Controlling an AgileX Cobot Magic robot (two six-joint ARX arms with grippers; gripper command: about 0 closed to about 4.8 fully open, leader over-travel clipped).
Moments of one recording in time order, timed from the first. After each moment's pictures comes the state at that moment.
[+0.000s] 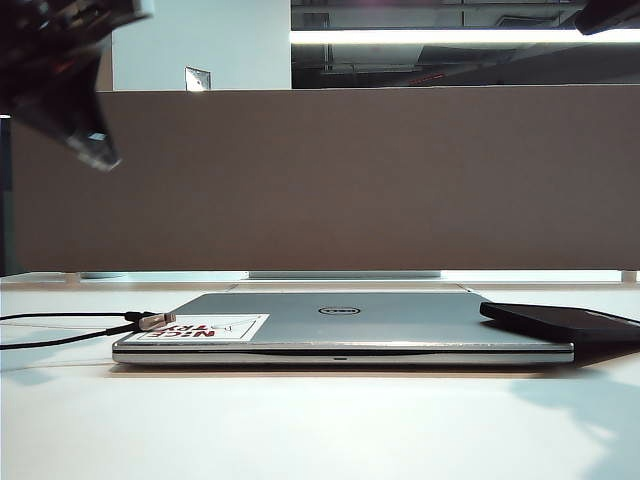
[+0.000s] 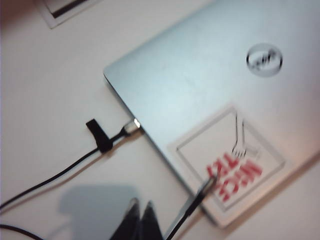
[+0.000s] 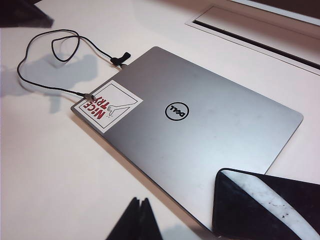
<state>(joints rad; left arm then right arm) -0.34 1.14 0.89 -0.50 0.11 0.34 0.31 0.60 0.69 -0.56 -0.39 -0.12</state>
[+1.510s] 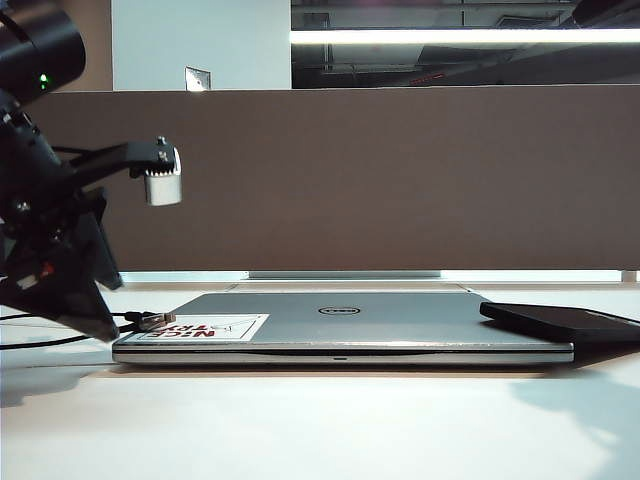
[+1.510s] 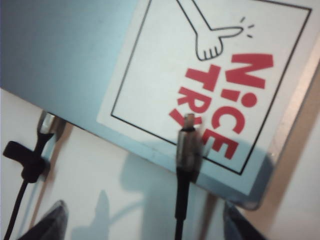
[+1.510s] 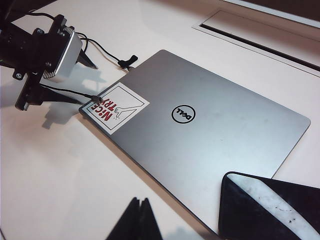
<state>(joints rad) -0.34 1.38 0.70 -0.22 0.11 0.93 0.31 0.59 0.69 -0.56 -0.42 -0.13</state>
